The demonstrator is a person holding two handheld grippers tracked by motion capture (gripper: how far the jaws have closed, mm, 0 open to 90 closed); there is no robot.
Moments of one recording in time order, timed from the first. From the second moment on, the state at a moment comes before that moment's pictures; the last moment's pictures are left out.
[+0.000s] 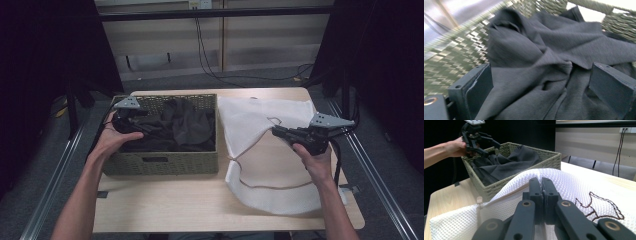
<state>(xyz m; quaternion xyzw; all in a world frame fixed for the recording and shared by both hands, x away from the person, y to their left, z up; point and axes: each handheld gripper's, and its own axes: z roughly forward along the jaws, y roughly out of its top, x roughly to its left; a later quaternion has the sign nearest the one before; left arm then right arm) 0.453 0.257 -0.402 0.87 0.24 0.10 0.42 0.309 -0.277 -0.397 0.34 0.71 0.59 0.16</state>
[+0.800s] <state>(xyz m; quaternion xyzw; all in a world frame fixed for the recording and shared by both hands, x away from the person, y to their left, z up) 0.463 0.222 -0.443 0.94 0.18 0.02 0.29 0.313 -0.271 -0.402 0.34 0.72 0.58 0.16</state>
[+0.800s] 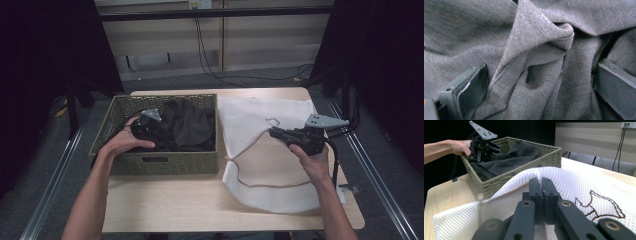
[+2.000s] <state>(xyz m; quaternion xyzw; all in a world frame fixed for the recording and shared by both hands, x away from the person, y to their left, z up) 0.470 0.192 -0.466 0.97 0.18 0.05 0.18 0.316 -0.265 -0.406 0.34 0.73 0.57 0.16</state>
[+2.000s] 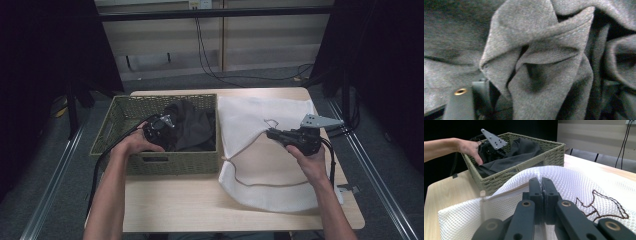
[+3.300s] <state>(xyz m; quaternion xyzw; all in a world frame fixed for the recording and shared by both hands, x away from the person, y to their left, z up) 0.456 0.226 -0.406 0.90 0.23 0.13 0.35 0.316 -0.264 -0.406 0.34 0.73 0.57 0.16</state>
